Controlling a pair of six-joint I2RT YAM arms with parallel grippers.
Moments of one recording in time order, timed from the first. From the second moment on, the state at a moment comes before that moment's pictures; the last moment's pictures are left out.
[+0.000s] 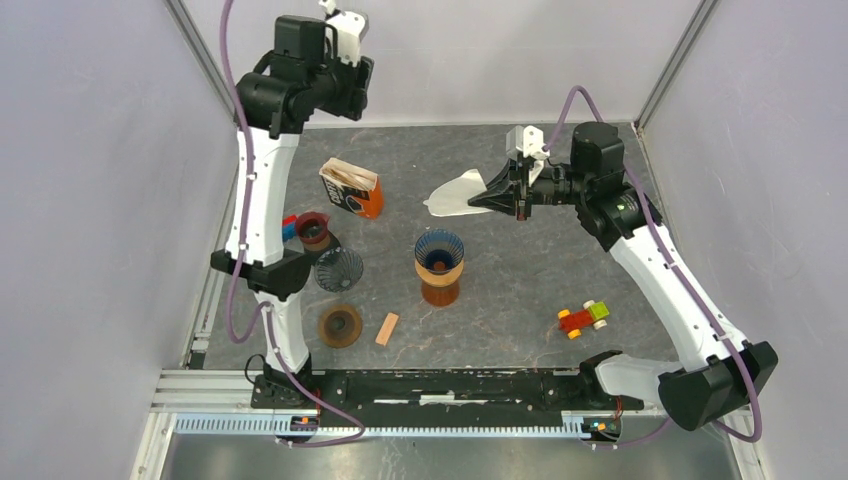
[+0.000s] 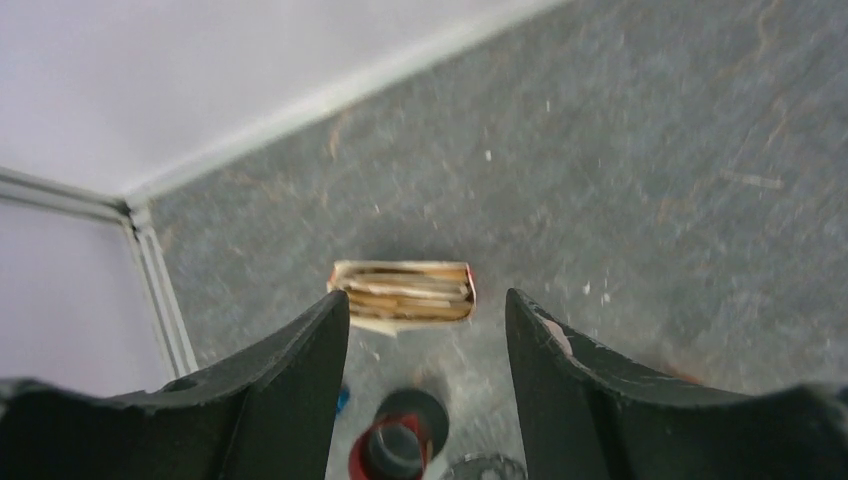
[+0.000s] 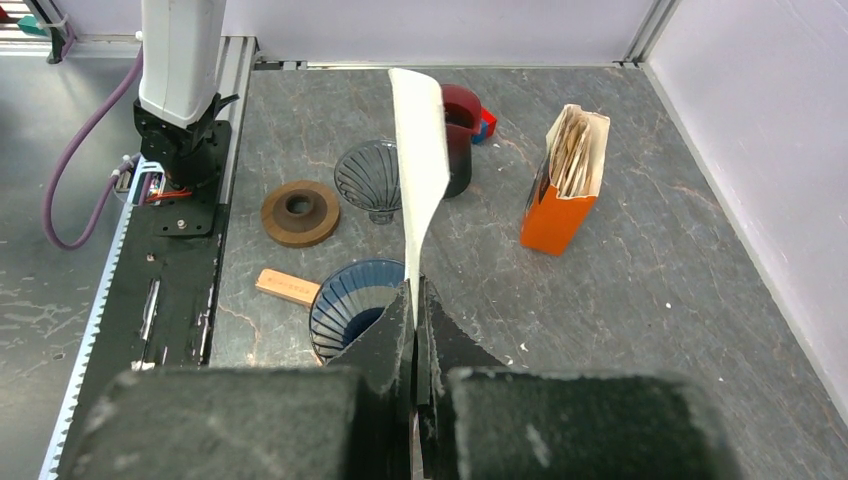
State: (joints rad) left arm -0.33 2.00 2.82 -1.30 -0.02 0.16; right arm 0.38 1.22 1.30 -0.35 -1.05 -0.34
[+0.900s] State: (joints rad) left arm -0.22 1.43 1.66 -0.75 0.26 0.09; right arm 0.39 1.26 1.29 -0.36 -1.04 -0.35
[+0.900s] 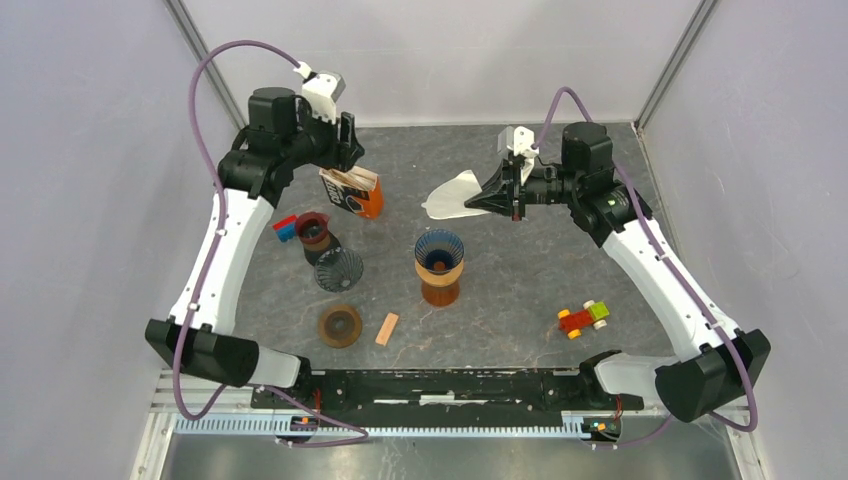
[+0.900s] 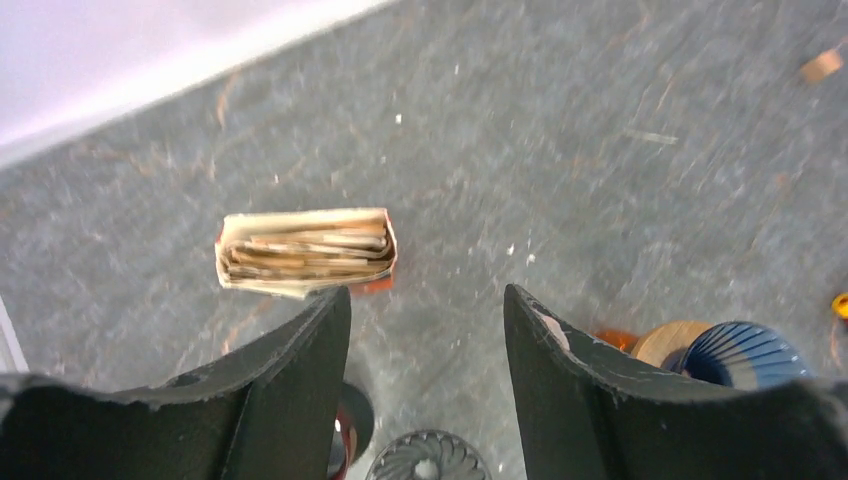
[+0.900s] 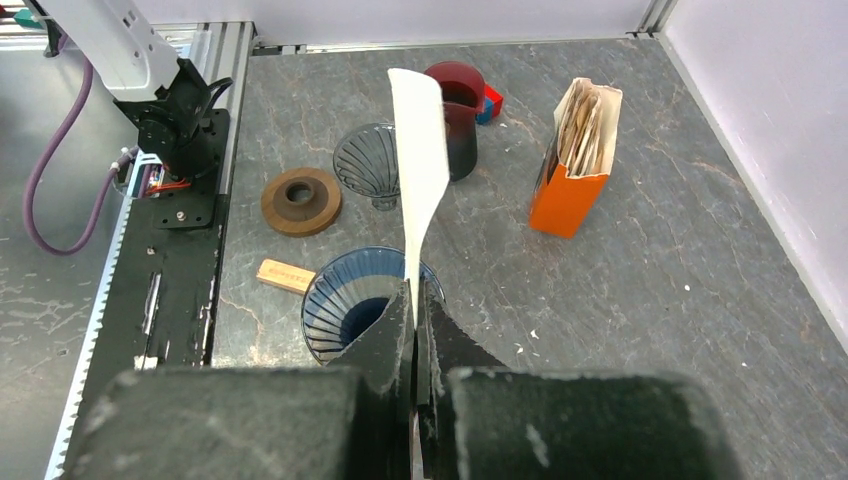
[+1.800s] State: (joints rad) left arm -0.40 1.21 1.46 -0.83 1.01 0.44; right arm 0.45 1.30 1.28 -0.43 -1.27 -0.48
